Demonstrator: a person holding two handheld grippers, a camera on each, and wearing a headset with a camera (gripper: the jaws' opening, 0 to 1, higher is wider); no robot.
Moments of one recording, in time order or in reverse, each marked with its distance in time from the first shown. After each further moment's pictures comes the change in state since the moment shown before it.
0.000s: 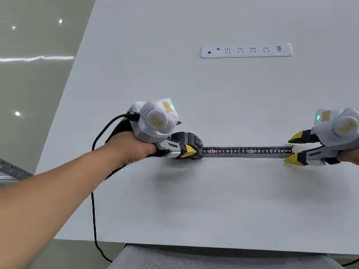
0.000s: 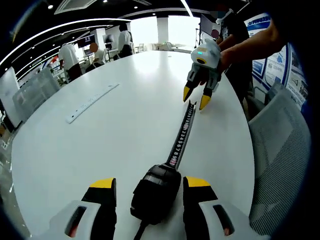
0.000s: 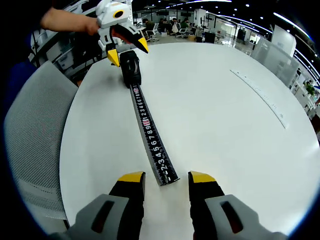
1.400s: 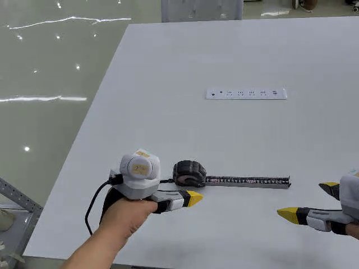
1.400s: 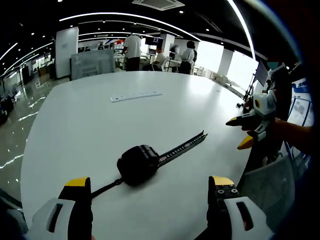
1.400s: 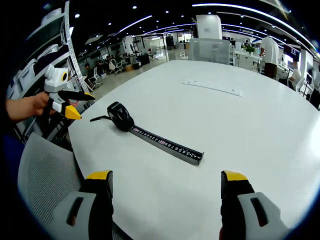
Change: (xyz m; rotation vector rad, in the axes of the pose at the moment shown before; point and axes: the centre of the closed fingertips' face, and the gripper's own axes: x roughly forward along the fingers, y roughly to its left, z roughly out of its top) left arm -0.088 -0.043 -0.012 -0.509 -0.111 0.269; right arm -0.076 0.075 0.022 0.500 -0.229 -0.282
